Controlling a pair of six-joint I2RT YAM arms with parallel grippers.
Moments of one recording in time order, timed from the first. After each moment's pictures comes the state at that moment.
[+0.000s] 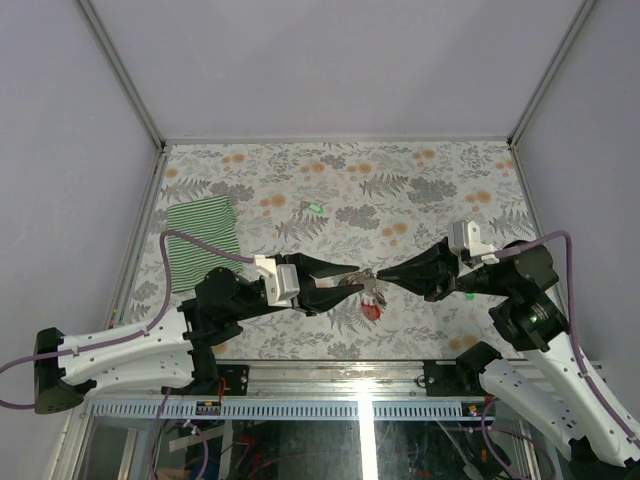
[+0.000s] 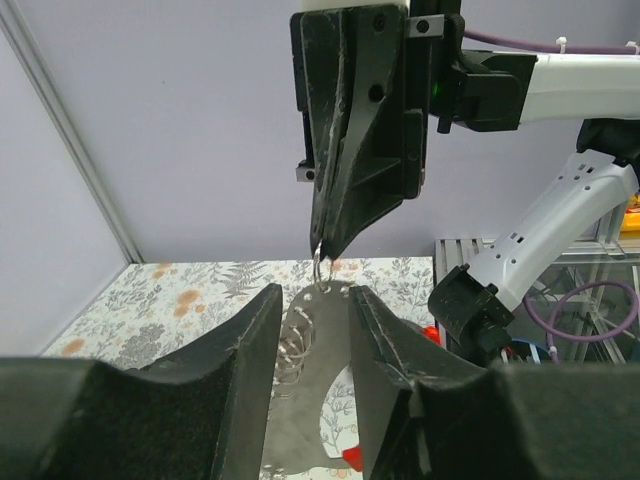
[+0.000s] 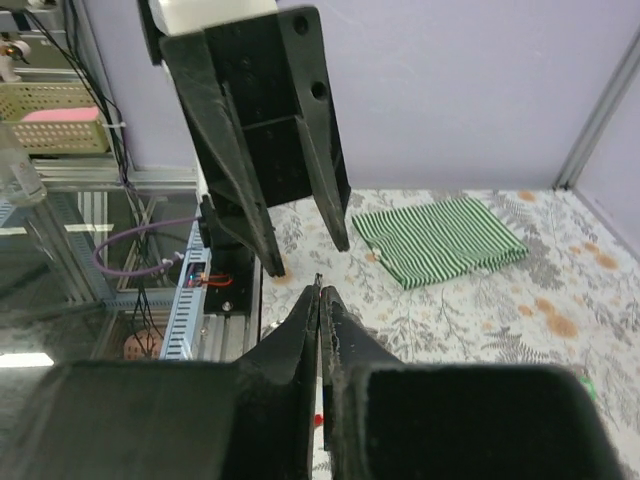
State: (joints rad) left arm -1.20 0.87 0.71 0.50 0.21 0.10; right arm 0.56 0.61 0.82 -0.01 -0.92 0.11
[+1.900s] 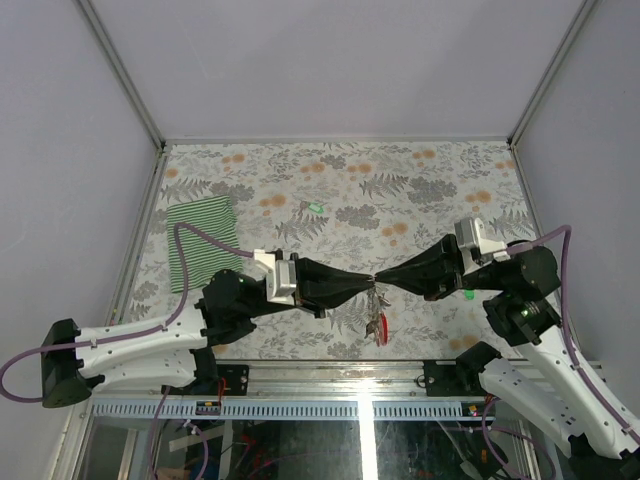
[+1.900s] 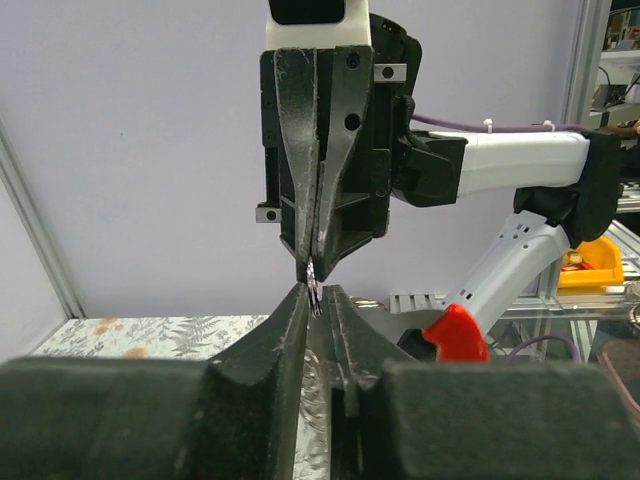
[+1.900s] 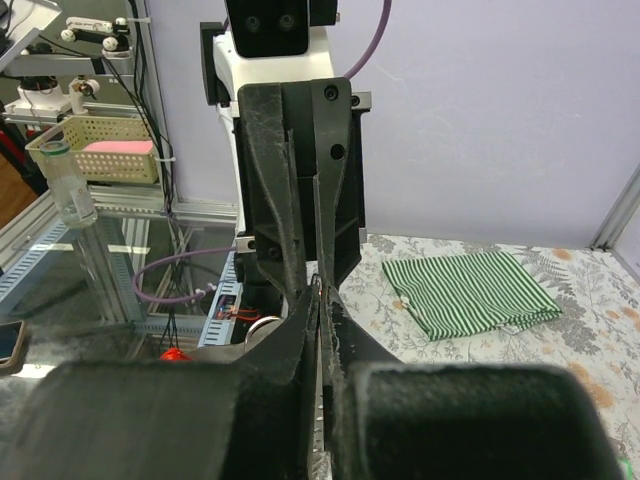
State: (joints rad) left arm -1.20 0.96 0.68 0.75 0.27 -0.03; right arm 0.56 0.65 0.80 0.28 -1.00 0.29
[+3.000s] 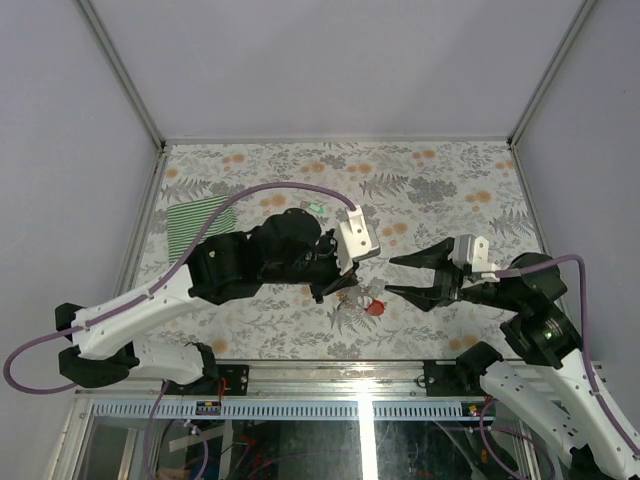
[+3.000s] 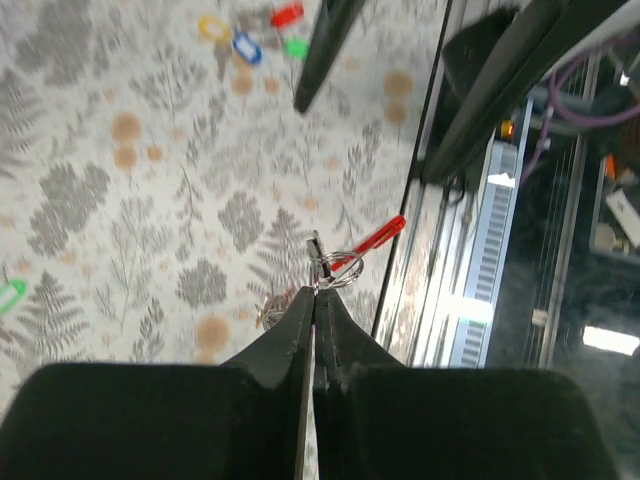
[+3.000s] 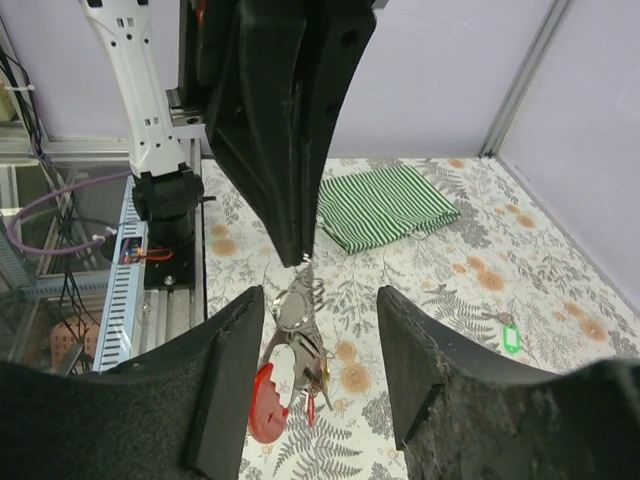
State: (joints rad) left arm -1.16 1.26 1.54 -0.75 0.15 0.06; right arm 0.56 0.52 0.83 -0.18 -0.79 -0.05
